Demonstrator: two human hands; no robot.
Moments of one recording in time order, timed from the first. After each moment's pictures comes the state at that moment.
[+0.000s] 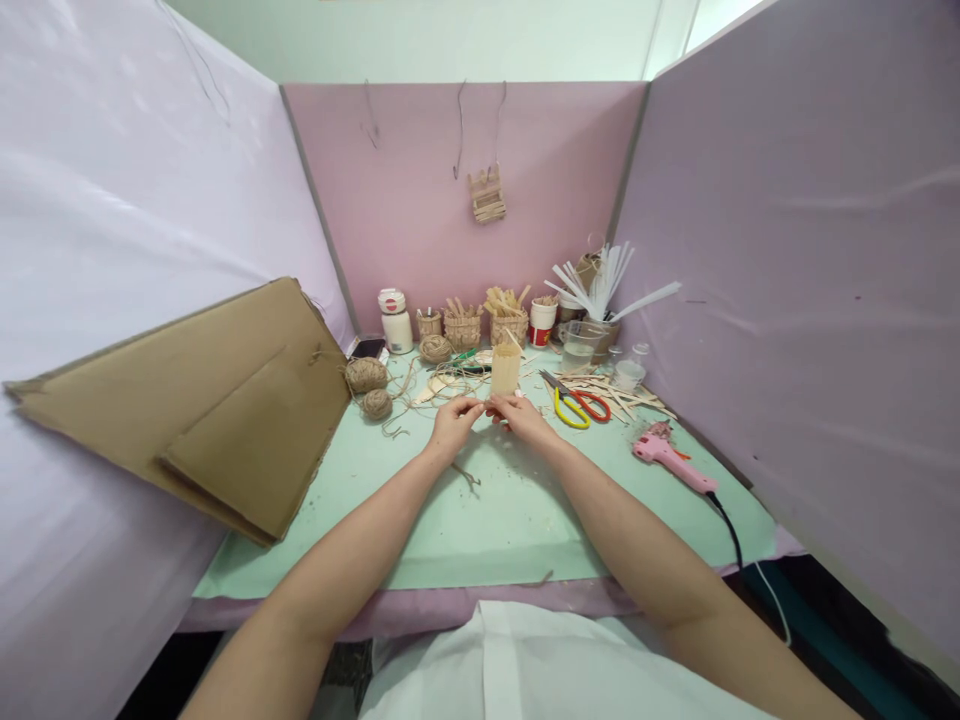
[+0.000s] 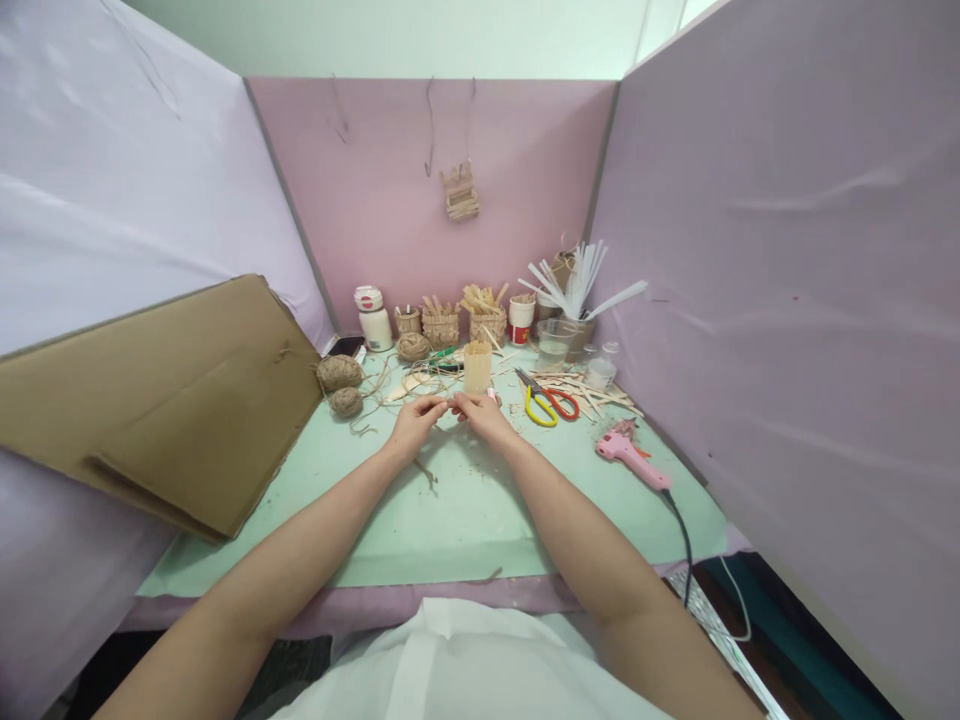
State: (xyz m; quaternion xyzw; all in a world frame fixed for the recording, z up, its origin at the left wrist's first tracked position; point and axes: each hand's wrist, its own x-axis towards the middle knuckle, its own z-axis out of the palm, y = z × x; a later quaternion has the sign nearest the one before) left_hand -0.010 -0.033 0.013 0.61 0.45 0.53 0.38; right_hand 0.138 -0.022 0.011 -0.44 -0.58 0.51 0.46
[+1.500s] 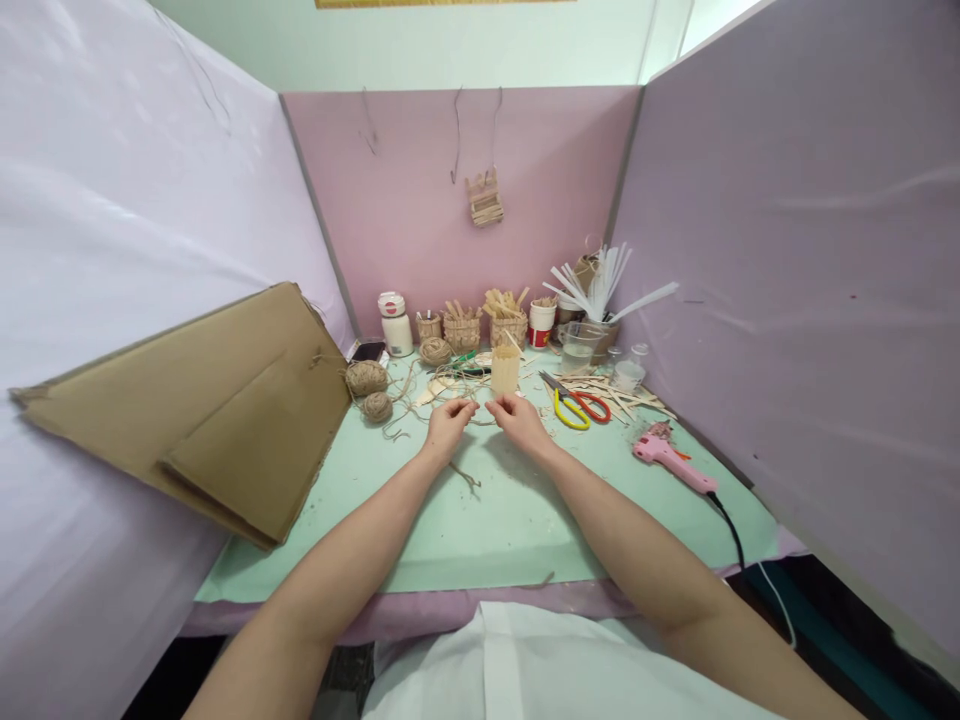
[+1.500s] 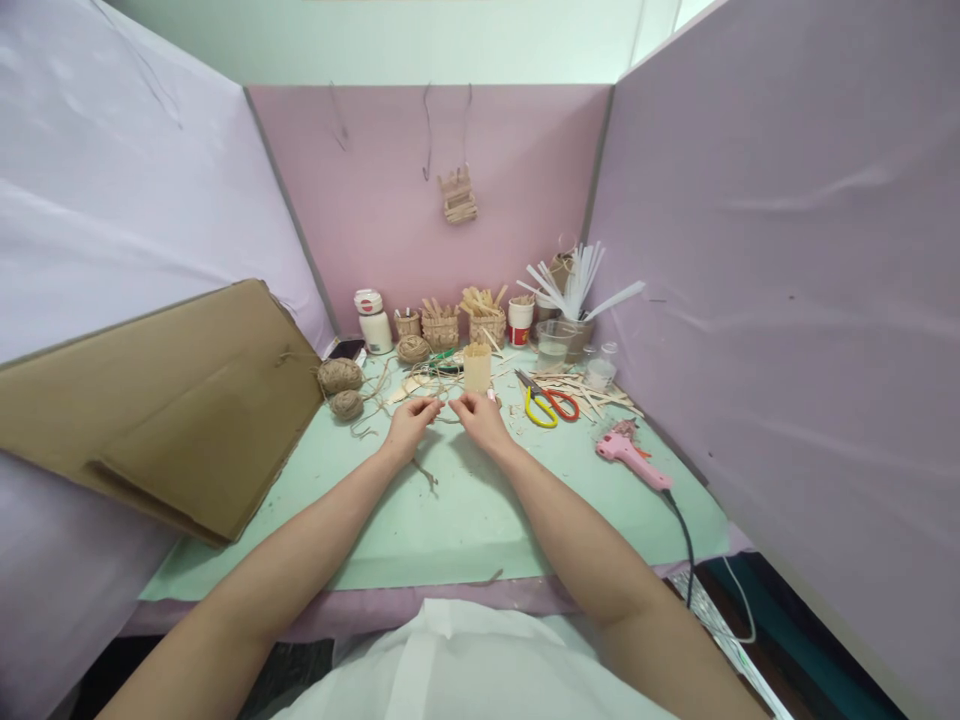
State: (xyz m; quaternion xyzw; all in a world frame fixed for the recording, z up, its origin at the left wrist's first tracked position) left_hand -0.017 -0.025 0.006 0.59 0.47 0.54 0.38; right_hand 0.132 -0.027 0.010 -0.47 -0.66 0.34 0.48
